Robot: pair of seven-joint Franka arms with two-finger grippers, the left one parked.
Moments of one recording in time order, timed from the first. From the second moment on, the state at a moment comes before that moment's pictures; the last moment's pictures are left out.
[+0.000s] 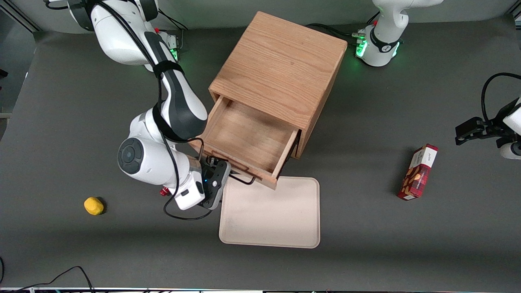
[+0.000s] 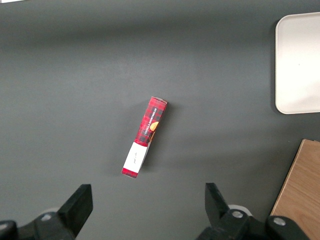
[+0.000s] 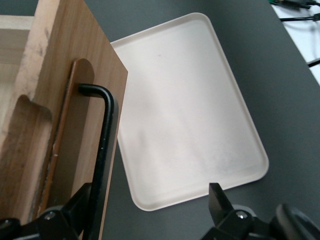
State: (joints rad) arm 0.60 0.74 -0.29 -1.15 0.56 1.97 -0.97
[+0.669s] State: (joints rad) arm 0.57 0.77 -0.31 -1.10 0.56 2.08 -0.97
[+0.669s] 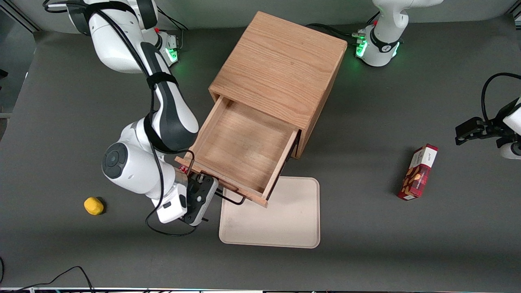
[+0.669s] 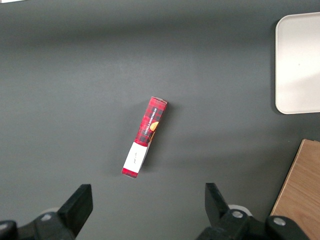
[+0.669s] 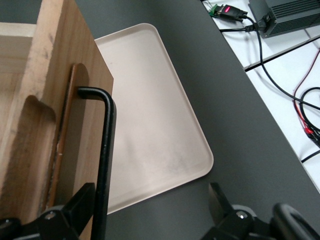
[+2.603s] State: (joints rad) arm 0.10 -0.01 0.00 -1.63 -0.11 1.83 0.21
